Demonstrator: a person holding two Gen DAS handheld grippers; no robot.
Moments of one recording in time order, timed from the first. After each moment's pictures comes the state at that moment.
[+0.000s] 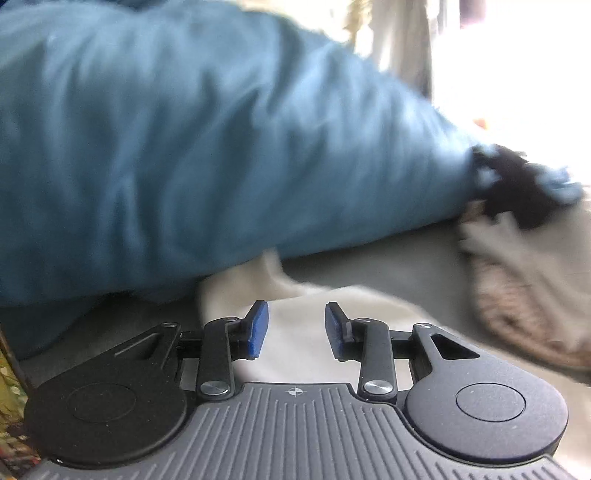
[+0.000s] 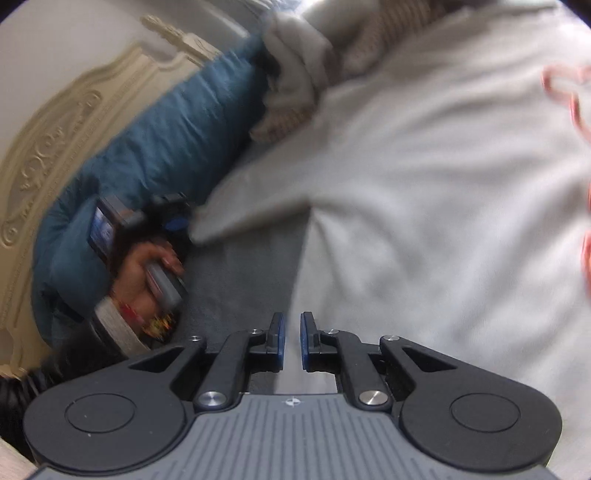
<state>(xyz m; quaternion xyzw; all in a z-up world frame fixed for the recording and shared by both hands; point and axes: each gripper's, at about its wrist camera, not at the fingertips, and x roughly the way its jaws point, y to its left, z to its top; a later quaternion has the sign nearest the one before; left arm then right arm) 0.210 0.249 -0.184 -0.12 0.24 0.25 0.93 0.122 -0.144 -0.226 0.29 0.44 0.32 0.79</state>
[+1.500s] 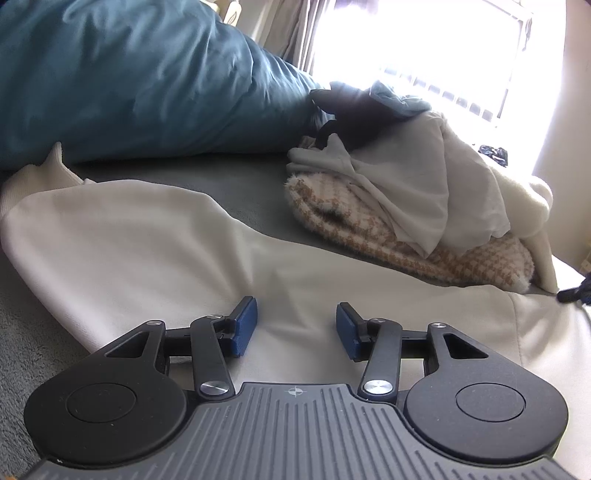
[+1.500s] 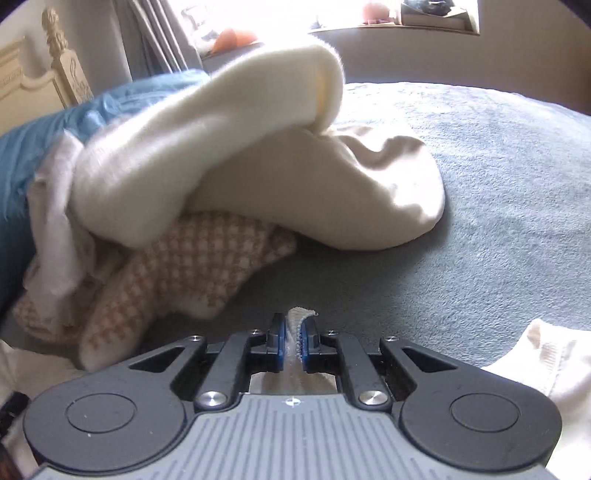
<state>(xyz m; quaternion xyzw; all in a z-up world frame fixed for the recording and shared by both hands) 0.230 0.189 -0.257 -0.16 0.24 0.06 0.96 0.392 -0.215 -0.232 0.07 0.42 0.08 0.90</state>
